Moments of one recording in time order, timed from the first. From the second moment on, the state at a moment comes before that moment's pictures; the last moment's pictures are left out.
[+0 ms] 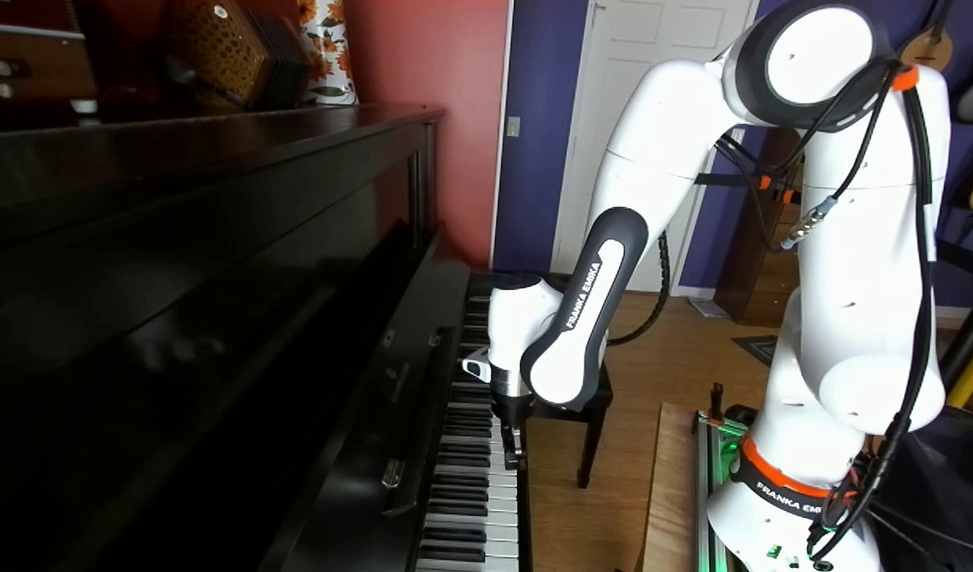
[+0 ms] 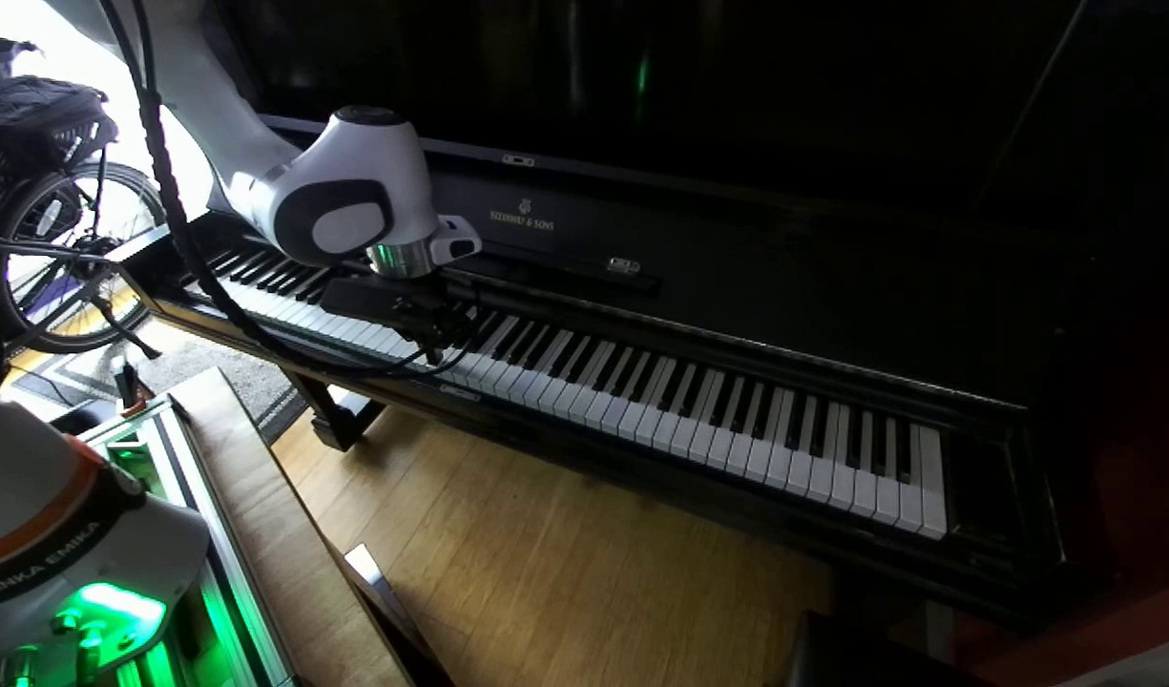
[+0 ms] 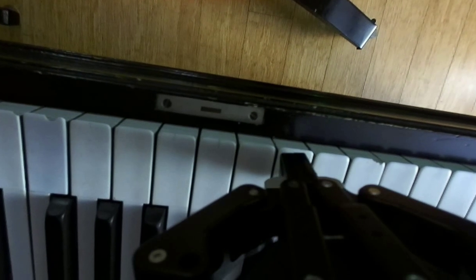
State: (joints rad) arm 0.00 0.23 0.12 -2.68 0.03 2.86 -0.49
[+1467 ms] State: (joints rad) arm 0.00 0.24 0.13 -2.68 0.01 2.86 -0.48
